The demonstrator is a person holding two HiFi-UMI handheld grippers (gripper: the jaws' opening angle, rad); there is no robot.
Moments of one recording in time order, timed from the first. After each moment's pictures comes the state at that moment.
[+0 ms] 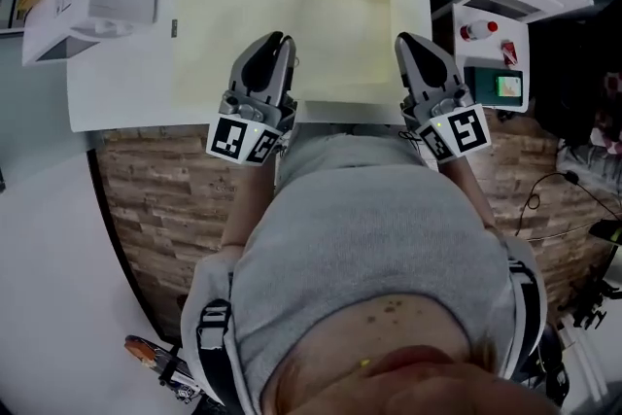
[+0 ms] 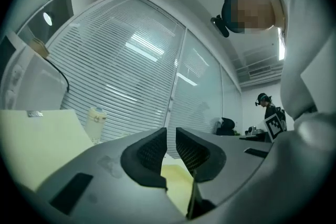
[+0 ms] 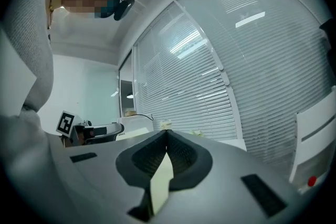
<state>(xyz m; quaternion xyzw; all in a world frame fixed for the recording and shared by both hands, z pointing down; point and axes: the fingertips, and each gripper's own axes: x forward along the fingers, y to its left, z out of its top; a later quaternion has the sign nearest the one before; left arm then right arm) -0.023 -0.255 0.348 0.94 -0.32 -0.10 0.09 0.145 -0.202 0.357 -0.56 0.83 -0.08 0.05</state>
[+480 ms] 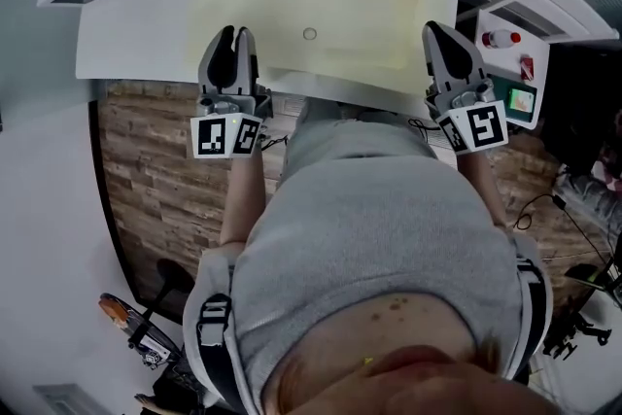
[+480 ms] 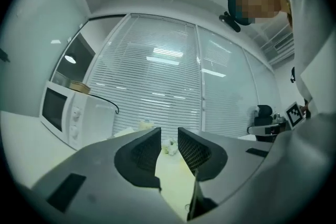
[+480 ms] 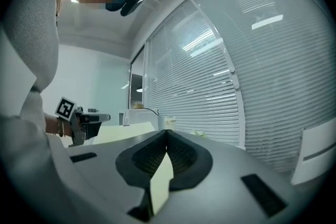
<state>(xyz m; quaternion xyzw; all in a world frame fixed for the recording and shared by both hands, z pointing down) -0.134 -0.243 0.355 0.86 -0.51 -0.07 0.04 0.148 -0.201 0.360 -0.52 0.85 -0.03 0.00</state>
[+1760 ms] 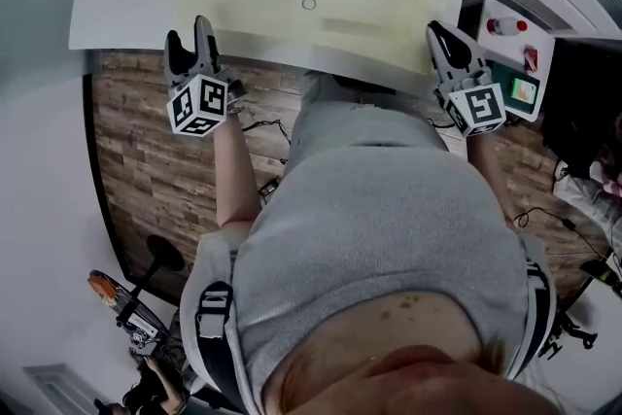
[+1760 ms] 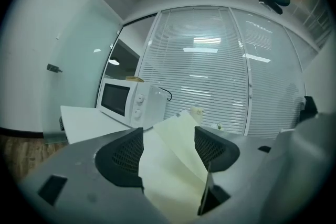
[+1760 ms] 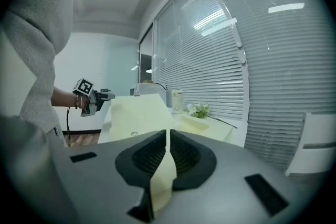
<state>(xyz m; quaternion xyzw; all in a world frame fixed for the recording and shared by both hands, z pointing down) -0.261 -0.234 0.426 0.71 -0.69 -0.03 0.11 0.166 -0.168 0.460 -0.47 0.87 -0.07 -0.12</state>
